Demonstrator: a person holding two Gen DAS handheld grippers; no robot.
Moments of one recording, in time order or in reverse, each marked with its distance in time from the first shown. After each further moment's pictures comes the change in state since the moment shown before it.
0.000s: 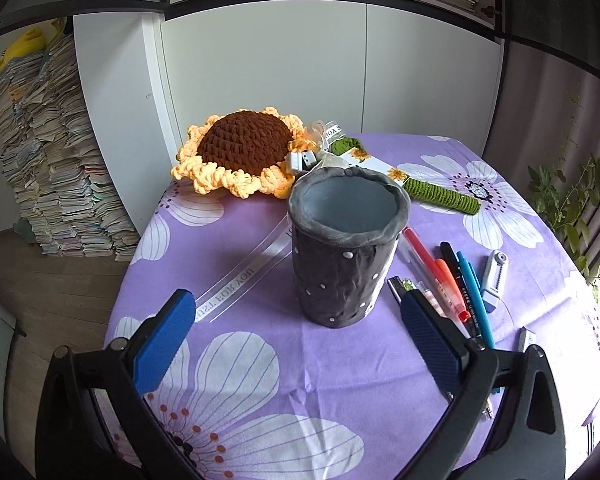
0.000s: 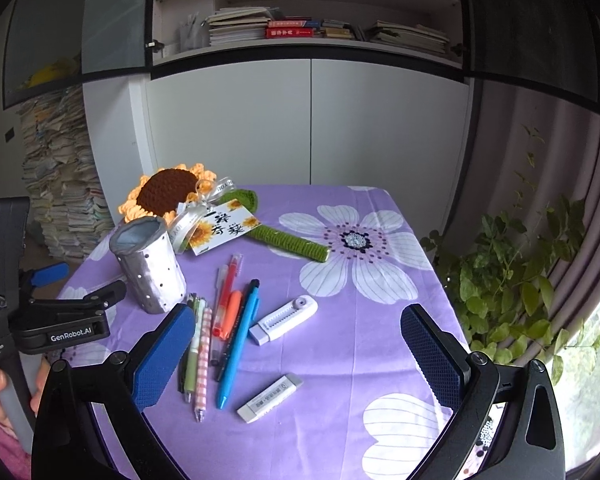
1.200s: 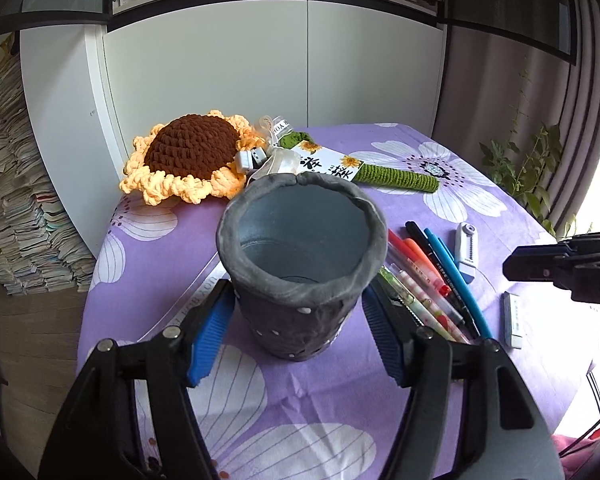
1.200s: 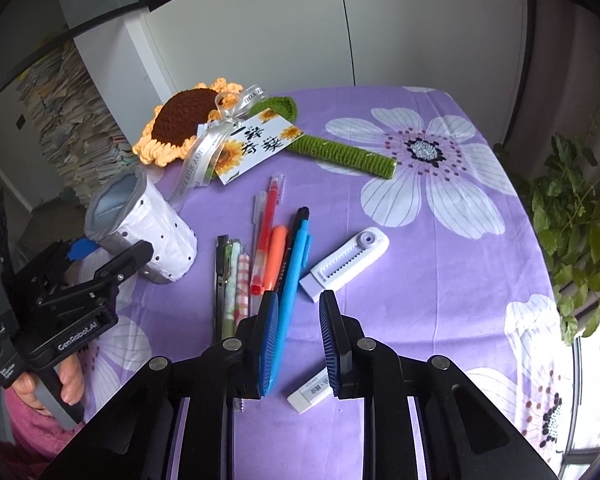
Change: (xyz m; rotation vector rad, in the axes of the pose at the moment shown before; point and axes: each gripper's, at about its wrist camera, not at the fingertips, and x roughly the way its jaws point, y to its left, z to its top) left arm 0.009 0.004 -0.009 0.124 -0.021 -0.180; right arm 0.078 0.012 -0.003 0.073 0.367 0.194
